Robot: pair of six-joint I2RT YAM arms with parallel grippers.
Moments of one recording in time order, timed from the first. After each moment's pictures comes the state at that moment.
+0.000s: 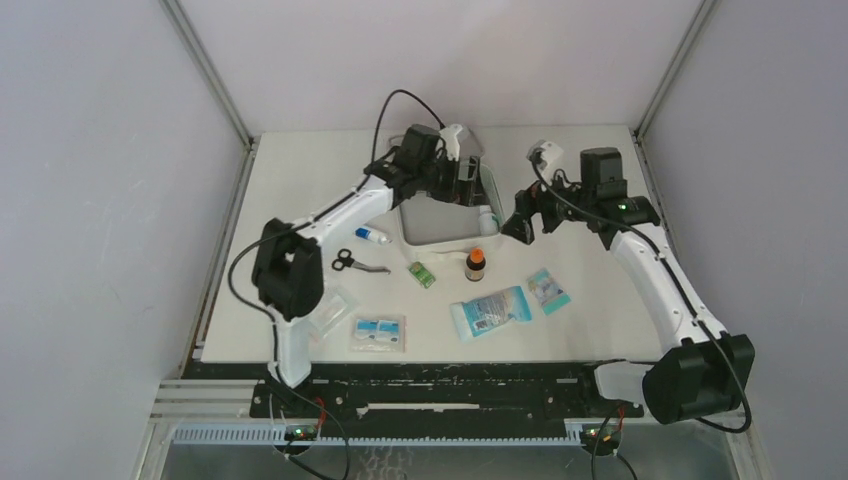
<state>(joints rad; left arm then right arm) -0.62 2.03 1.74 -0.36 0.40 -0.40 0.14 1.25 1.18 -0.64 -0.71 -0.23</state>
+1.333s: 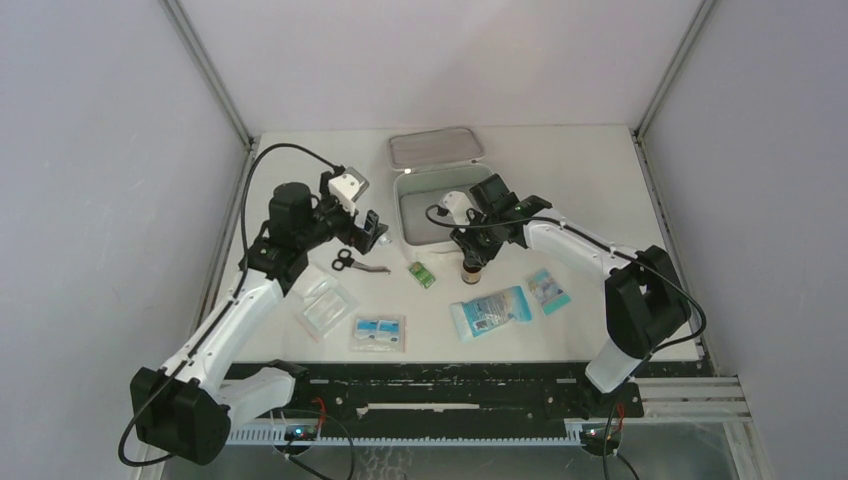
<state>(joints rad) -0.31 1.06 0.88 -0.17 0.37 0.24 0.60 1.65 1.22 -0.64 -0.25 -0.36</state>
